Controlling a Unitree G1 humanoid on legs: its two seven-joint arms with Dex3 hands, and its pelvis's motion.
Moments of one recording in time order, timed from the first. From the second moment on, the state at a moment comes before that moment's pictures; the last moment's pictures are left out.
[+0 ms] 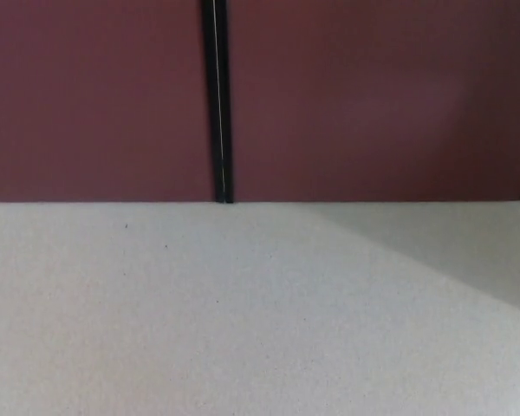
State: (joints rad) left_arm -0.11 0.44 0.24 1.32 0.06 -0.15 0.00; right_arm -0.10 -0.23 -0.15 1.28 -0.10 -0.15 -0.13
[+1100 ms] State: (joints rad) left_arm 0.00 0.44 0.21 1.32 0.06 -0.21 -0.02; right_arm 0.04 -0.24 -0.12 1.29 -0.11 -0.24 -0.18
